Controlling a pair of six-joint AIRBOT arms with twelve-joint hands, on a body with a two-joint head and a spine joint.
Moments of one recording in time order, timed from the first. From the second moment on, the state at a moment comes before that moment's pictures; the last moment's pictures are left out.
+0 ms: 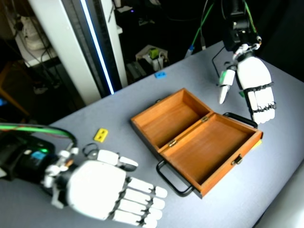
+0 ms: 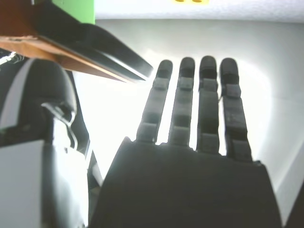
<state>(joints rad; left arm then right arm) 0.75 -1.04 1.32 -0.12 -0.36 0.93 -0.93 -1.05 1.40 -0.26 0.61 -0.42</state>
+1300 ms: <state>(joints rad) 0.77 -0.97 1.21 -0.08 -0.41 0.92 -0.88 -1.10 1.43 -0.29 0.58 -0.39</state>
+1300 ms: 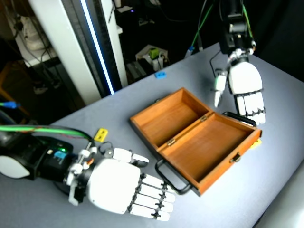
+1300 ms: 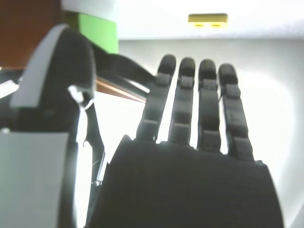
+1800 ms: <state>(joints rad) 0.80 -0.94 1.16 -0.02 -0.55 0.85 -0.88 -1.08 1.40 -0.30 0.66 -0.37</state>
